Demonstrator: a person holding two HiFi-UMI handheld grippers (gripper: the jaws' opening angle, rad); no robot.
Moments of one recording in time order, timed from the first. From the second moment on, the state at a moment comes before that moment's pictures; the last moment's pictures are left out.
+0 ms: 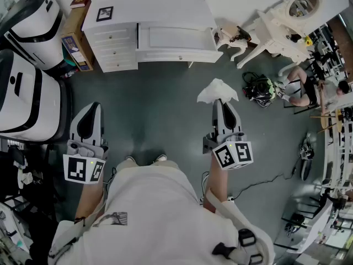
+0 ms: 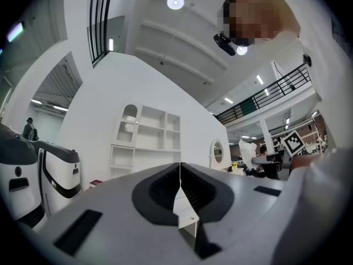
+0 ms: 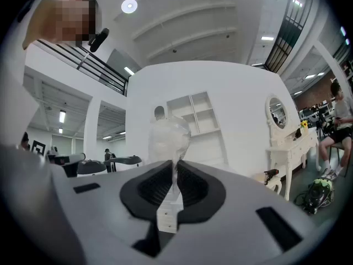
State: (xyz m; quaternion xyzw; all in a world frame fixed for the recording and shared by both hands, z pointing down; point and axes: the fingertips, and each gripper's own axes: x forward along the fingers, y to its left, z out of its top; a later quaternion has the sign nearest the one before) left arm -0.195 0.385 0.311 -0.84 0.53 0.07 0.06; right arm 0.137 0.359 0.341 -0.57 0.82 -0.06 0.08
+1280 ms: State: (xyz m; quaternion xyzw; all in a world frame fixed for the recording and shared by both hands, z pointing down) left arm -0.100 0.387 0.328 -0.85 0.53 0.04 0.06; right arm 0.225 0.360 0.364 -0.56 0.82 -0.08 0.11
